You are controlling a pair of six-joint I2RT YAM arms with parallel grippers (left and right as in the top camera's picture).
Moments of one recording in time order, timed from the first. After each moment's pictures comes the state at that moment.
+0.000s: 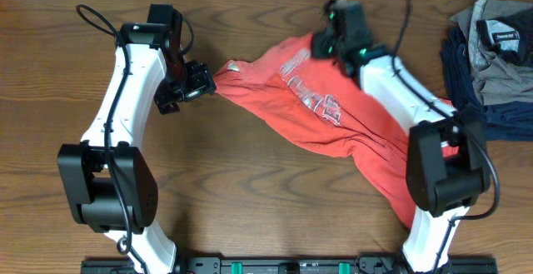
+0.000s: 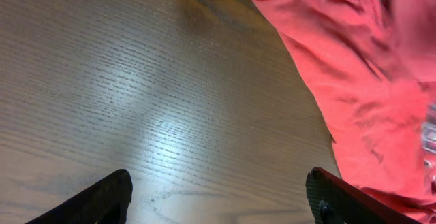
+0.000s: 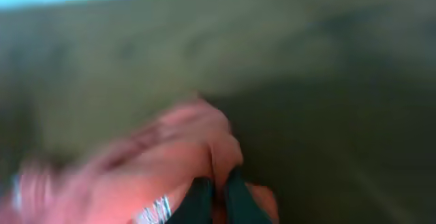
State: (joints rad) left arm -0.07 1.88 1.61 -1.23 0.15 -0.48; right arm 0.29 2.03 1.53 -0.22 0.01 0.37
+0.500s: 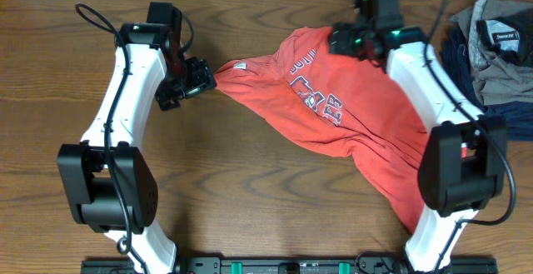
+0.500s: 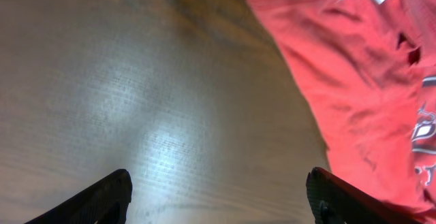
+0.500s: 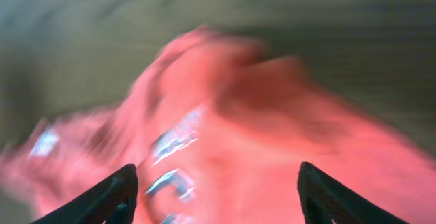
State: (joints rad) left arm -0.07 1.88 1.61 -1.18 0.15 -0.48; right arm 0.23 2.00 1.60 -0.54 -0.20 0.28
